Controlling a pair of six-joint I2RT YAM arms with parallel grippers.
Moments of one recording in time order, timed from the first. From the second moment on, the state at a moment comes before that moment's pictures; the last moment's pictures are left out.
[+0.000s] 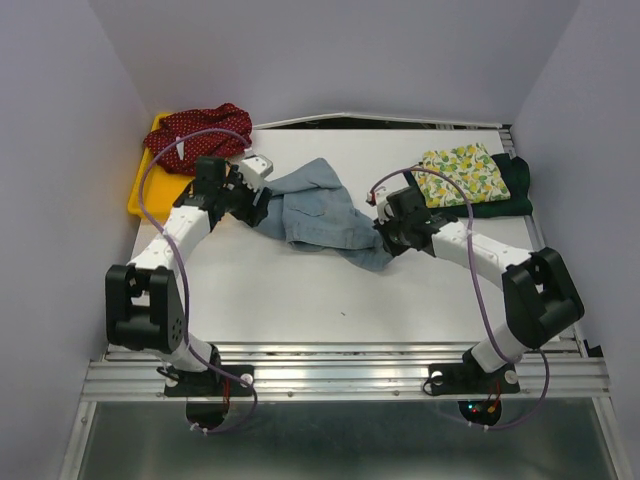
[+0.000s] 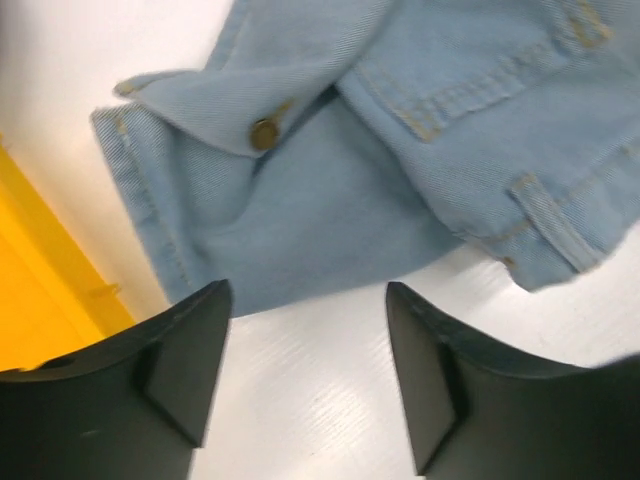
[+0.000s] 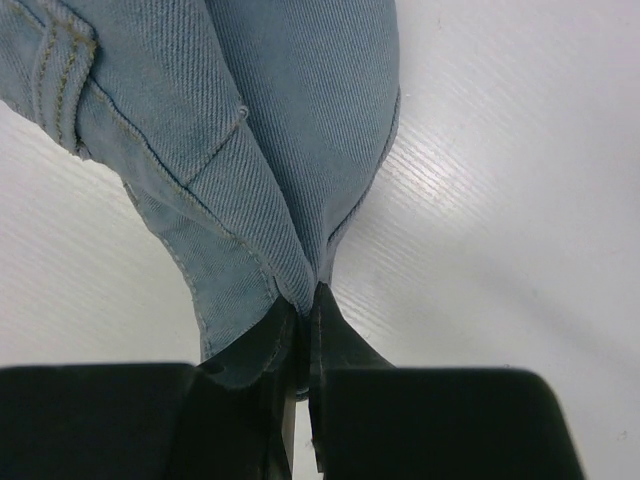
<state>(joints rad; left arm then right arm) -0.09 1.57 1.13 -0.32 0.43 0.41 0.51 1.54 0.98 -0.34 -0.01 -0.10</state>
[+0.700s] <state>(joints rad) -0.49 1.57 0.93 -0.12 0.19 0.57 0.51 1.59 1.12 -0.39 -0.03 -0.07</state>
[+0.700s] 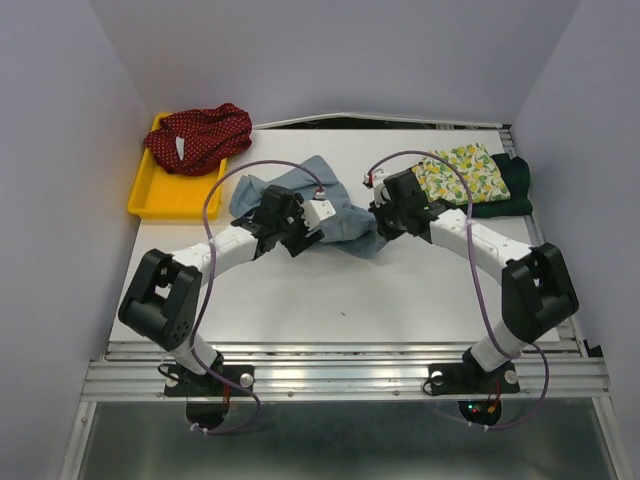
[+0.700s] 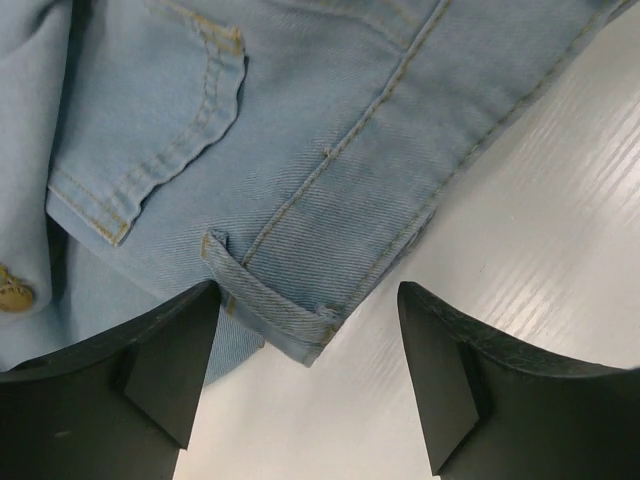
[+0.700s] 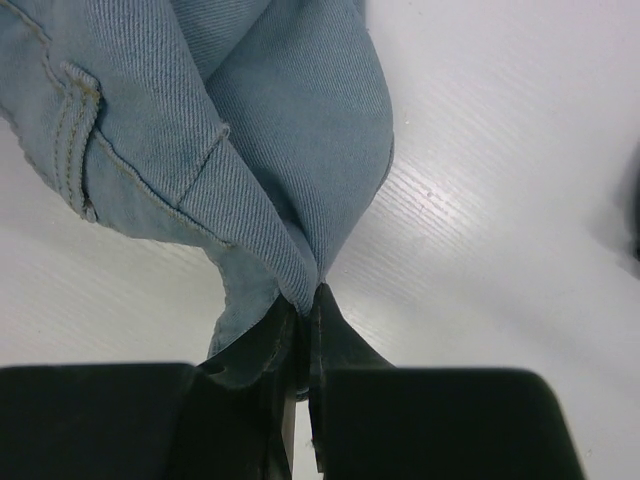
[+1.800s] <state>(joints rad) -0.74 1.65 0.88 0.21 0.03 0.64 0.41 1.74 1.24 -0.39 -0.33 0.09</state>
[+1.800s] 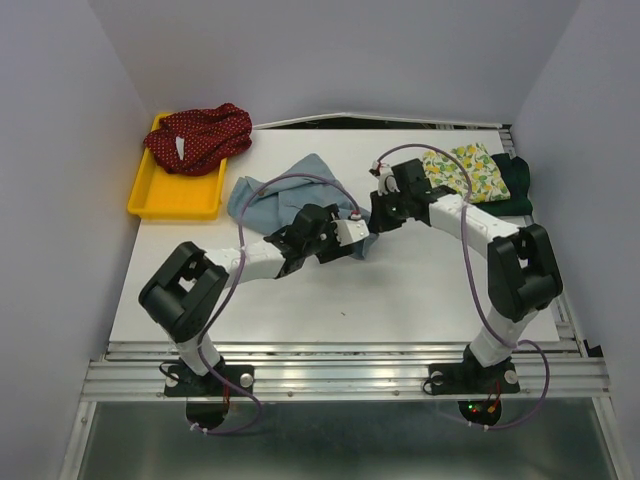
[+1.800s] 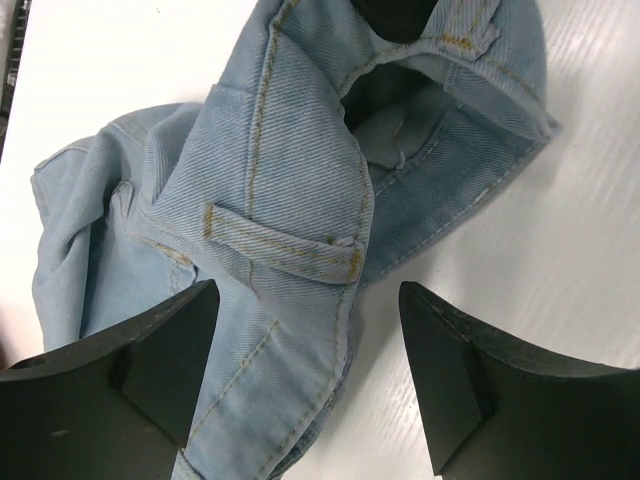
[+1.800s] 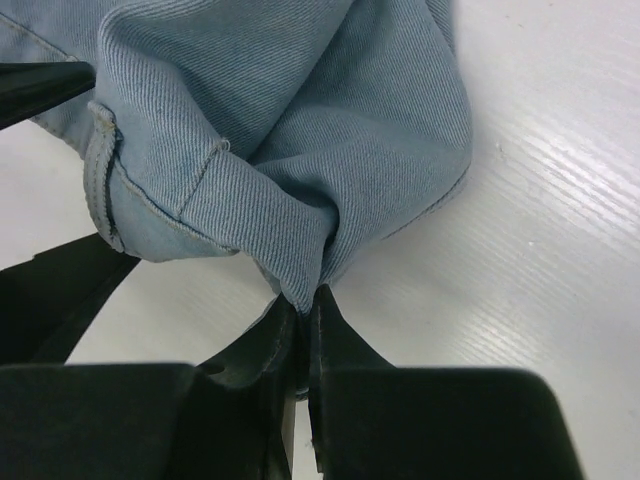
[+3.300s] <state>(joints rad) -0.28 2.27 2.12 -0.52 0.03 -0.19 0.43 1.66 0.89 0.02 -0.30 0.14</state>
